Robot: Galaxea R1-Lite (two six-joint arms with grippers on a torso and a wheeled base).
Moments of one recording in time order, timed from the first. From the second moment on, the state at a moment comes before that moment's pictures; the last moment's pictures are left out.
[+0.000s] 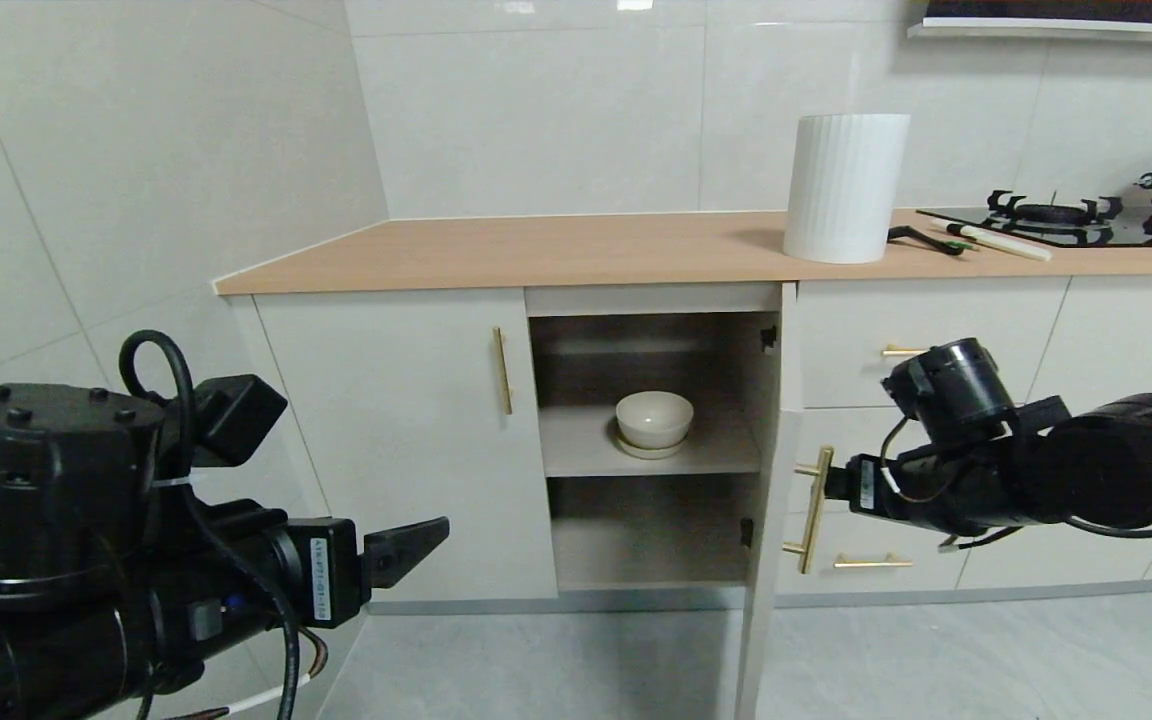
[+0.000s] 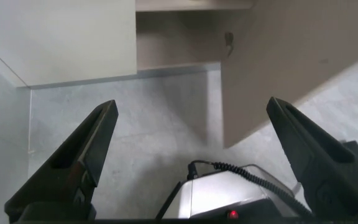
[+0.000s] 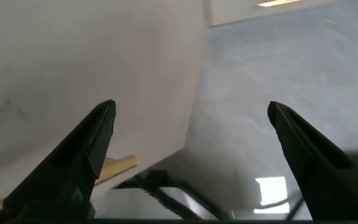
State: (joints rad) left arm -0.54 1.31 -0.62 -0.16 0.18 -0.36; right arm 0.39 1.87 -1.01 -0.03 -0.17 0.48
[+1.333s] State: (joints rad) left arm -0.54 1.32 -0.62 -0.16 0.18 -0.36; right arm 0.50 2.22 -1.28 -0.23 -0.09 0.68
